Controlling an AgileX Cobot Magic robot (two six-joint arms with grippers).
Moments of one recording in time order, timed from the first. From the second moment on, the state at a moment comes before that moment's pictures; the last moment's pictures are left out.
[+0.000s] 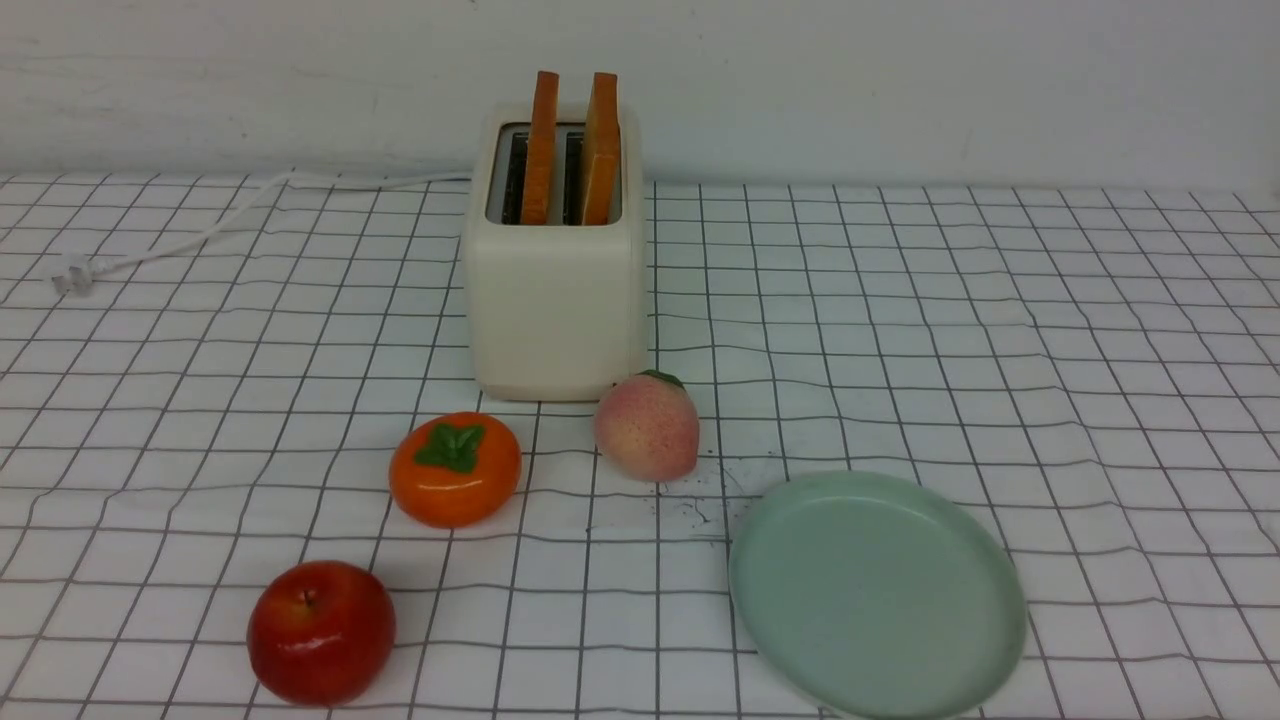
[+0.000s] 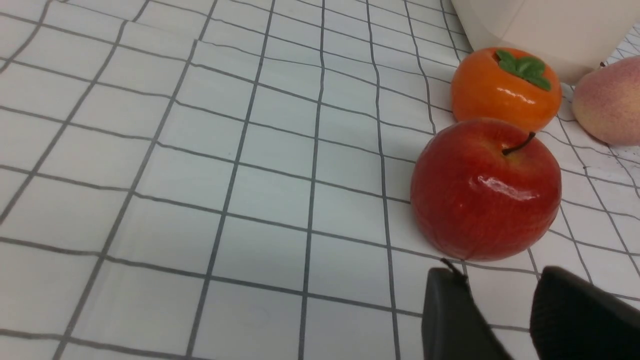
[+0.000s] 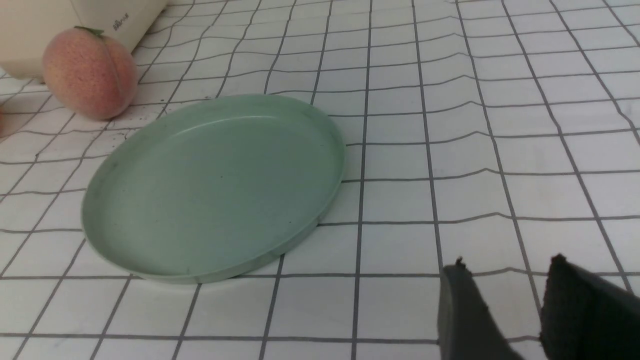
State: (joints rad) right arm 0.08 -0.02 0.02 0.14 0.41 0.06; left arm -0.06 -0.02 0.03 -0.13 0.39 -0.20
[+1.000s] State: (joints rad) right arm 0.08 -0.02 0.02 0.14 0.41 0.06; left arm -0.06 -0.02 0.03 -0.52 0.00 -0.41
